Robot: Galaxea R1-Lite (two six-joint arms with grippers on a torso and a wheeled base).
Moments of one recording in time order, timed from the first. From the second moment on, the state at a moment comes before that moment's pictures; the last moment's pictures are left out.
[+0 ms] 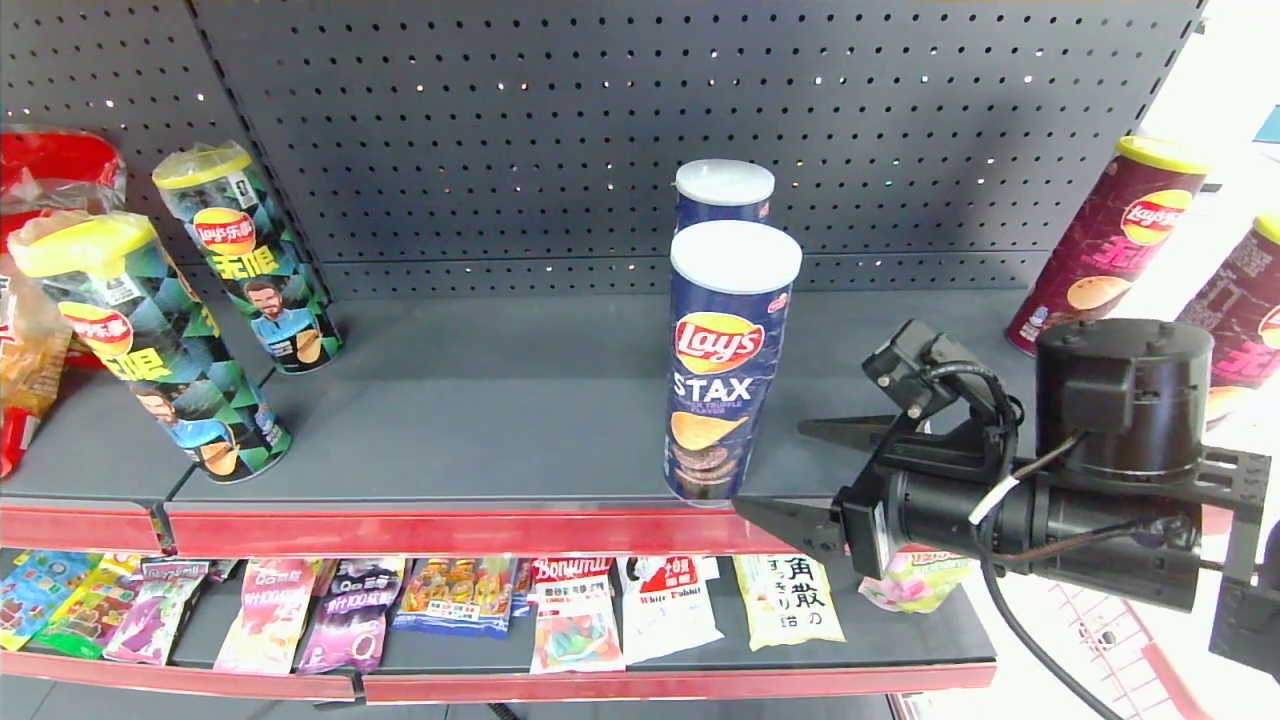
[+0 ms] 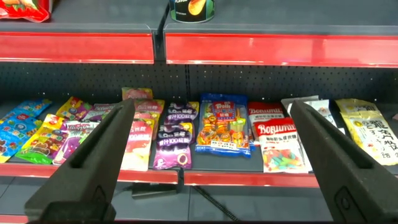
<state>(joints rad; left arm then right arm) 0.01 0.00 0.00 0.00 0.04 0.00 0.63 1.59 -0.66 -0.57 0.18 -0.10</state>
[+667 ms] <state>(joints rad) 0.01 0.00 0.00 0.00 0.04 0.00 0.63 1.65 -0.71 -0.57 0.17 -0.09</state>
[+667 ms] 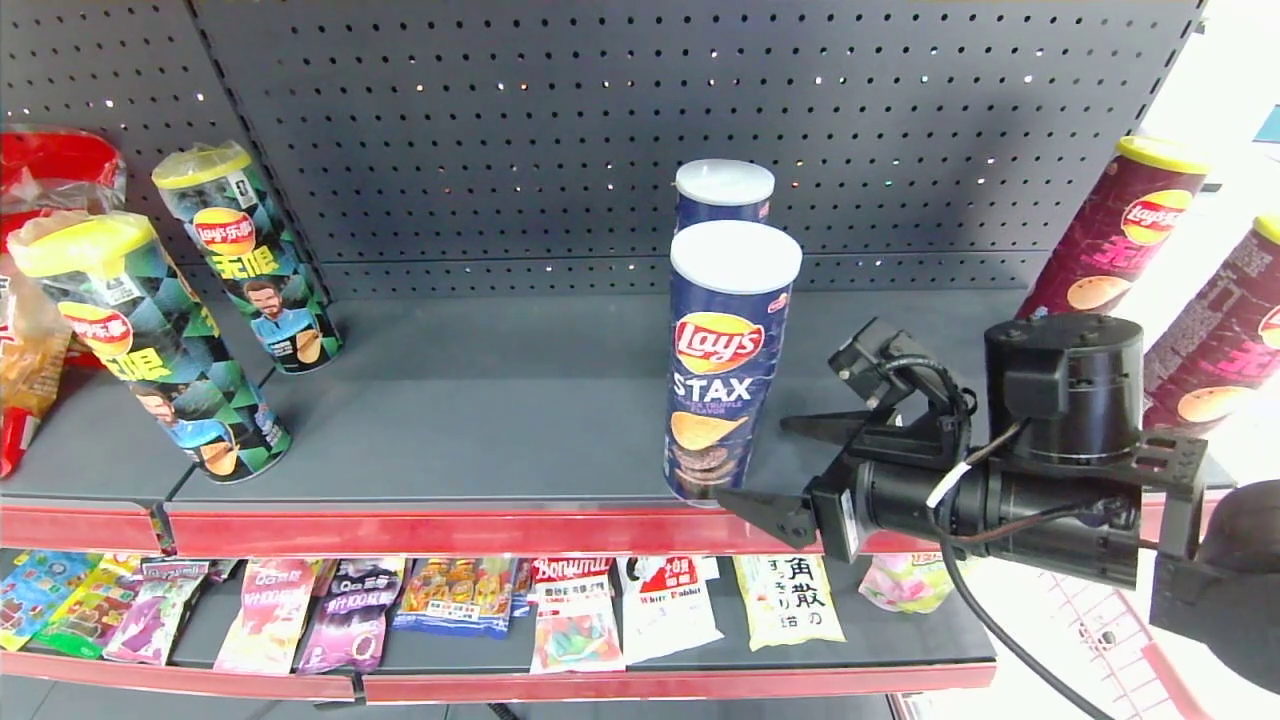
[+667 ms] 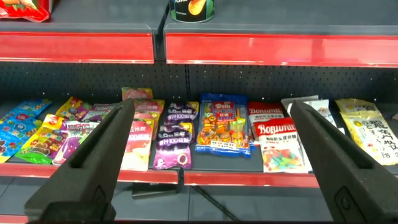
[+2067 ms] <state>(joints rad) 0.01 0.00 0.00 0.00 0.04 0.00 0.51 1.68 -0.72 -0.57 0.18 -0.09</state>
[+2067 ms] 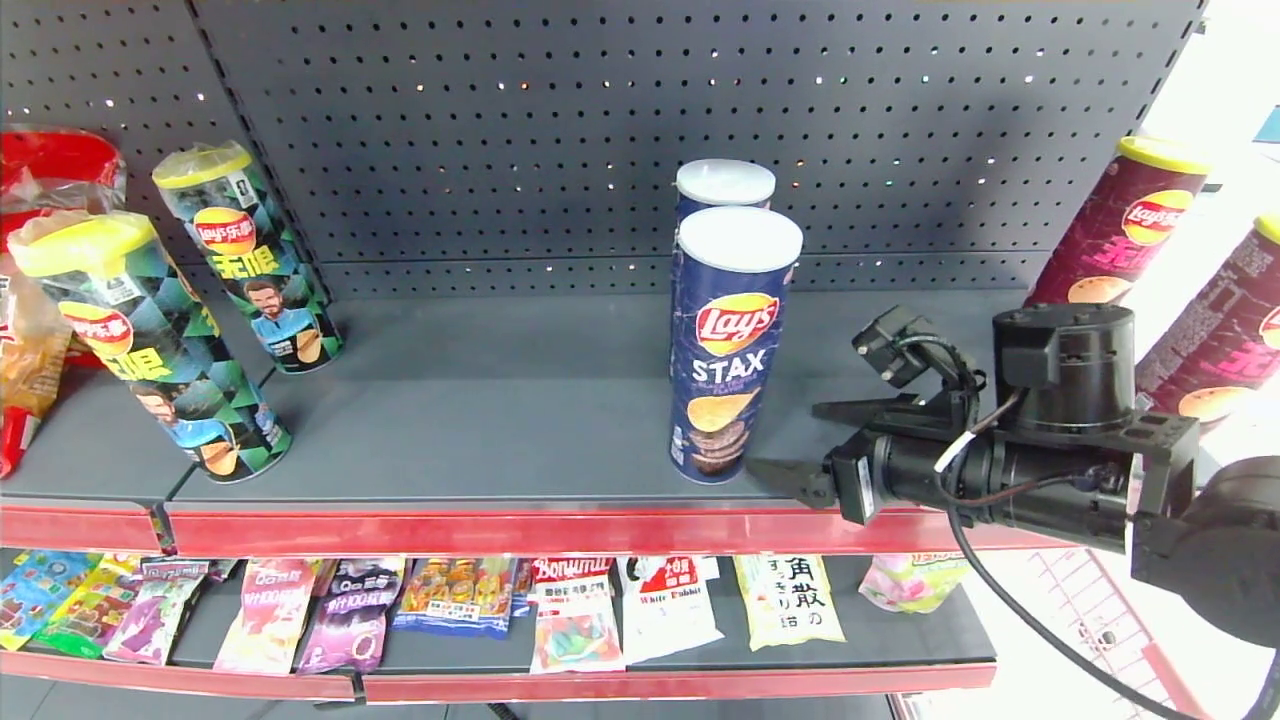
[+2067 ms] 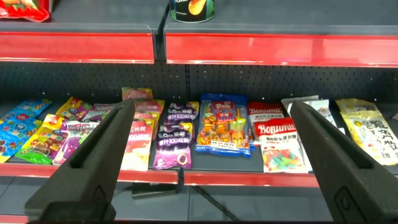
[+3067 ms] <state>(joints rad) 0.01 0.00 0.00 0.00 0.04 0.00 0.47 1.73 -0.78 -0.57 0.11 -0.09</state>
